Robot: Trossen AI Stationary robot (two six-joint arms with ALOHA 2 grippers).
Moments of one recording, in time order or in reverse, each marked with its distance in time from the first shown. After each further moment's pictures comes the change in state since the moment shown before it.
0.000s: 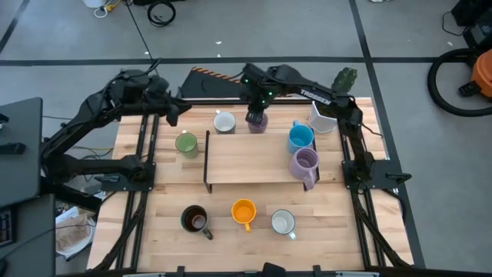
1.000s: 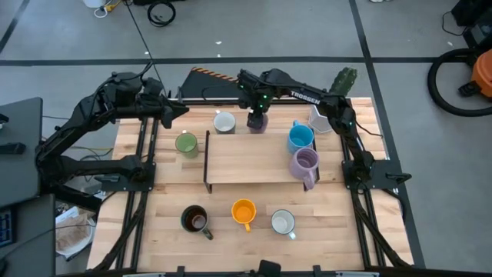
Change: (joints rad) left arm -0.029 -0.044 0.000 -0.001 0.032 -0.073; right arm -0.021 0.090 -0.026 -0.038 -0.036 -0.082
